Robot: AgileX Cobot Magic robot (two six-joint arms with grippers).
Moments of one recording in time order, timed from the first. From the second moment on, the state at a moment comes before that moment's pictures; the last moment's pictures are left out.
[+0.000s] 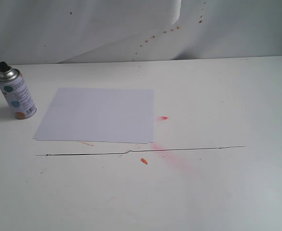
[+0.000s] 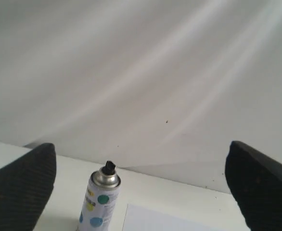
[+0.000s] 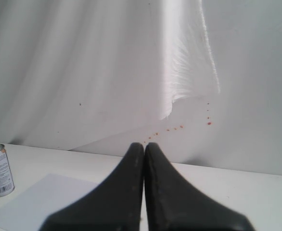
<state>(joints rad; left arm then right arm) 0.00 0.39 -0.38 0.64 0.09 -0.93 0.15 0.34 -0.35 0.84 0.10 -0.78</state>
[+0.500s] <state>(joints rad) -0.01 0.18 -0.10 -0.02 0.07 -0.14 0.15 0.34 -0.35 0.84 0.10 -0.78</state>
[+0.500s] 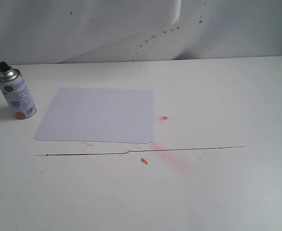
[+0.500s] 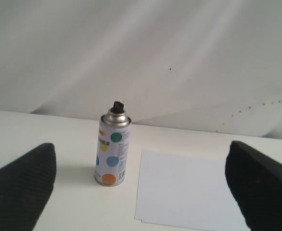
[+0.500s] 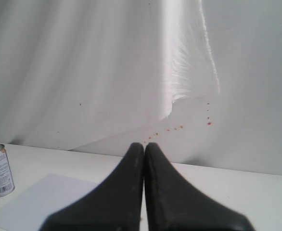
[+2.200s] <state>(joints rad) -0.01 0.00 0.00 -0.02 0.29 -0.05 0.15 0.34 -0.35 0.84 0.10 -0.78</state>
